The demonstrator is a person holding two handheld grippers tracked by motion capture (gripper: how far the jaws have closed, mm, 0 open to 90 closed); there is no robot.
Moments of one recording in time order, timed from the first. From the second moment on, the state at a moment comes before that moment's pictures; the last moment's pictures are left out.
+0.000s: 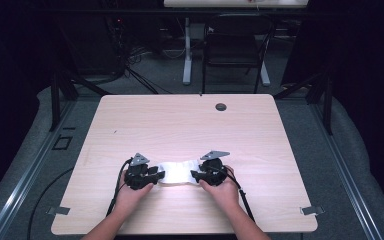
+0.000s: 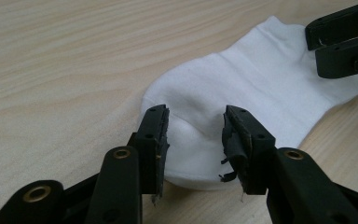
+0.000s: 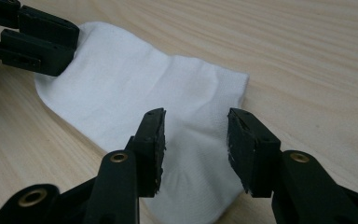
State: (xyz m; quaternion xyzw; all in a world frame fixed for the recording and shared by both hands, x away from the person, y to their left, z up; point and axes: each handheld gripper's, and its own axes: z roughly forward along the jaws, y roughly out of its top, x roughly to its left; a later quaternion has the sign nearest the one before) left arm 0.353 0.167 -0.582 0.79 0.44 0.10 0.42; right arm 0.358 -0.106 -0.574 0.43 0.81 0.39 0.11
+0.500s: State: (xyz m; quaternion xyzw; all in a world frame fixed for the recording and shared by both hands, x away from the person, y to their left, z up) left arm 0.340 0.174 -0.558 0.79 0.42 0.13 0.43; right arm 0.343 -0.103 -0.544 0.41 0.81 0.40 0.13
